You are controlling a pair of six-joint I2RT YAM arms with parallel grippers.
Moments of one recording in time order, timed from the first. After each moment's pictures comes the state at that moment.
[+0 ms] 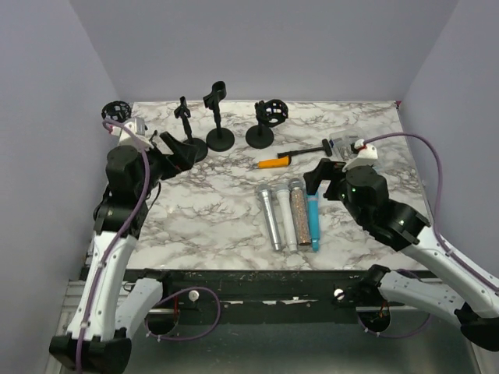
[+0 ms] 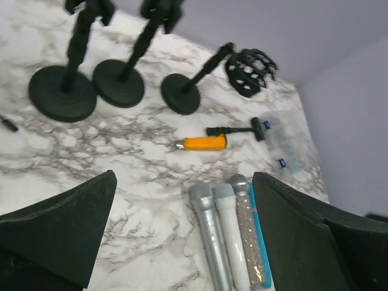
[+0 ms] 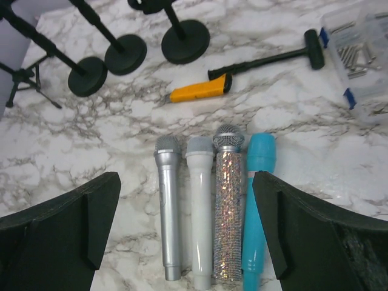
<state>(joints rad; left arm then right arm) -0.08 0.90 1.00 -0.37 0.15 -0.61 0.80 0.89 0.94 -0.47 0.48 0.53</state>
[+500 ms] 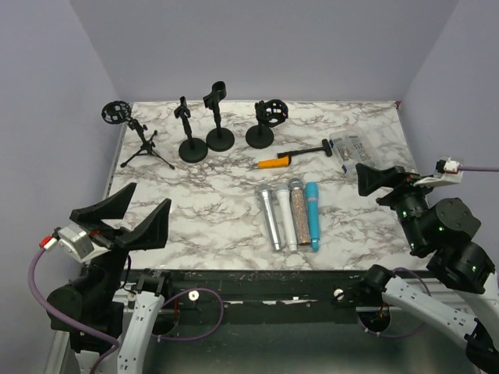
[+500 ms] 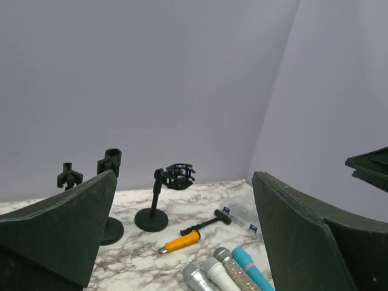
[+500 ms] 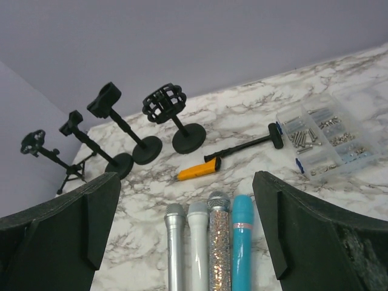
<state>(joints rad) -0.14 0.11 0.88 -0.23 0.24 -0.40 0.80 0.53 1.03 -0.51 0.68 0.40</state>
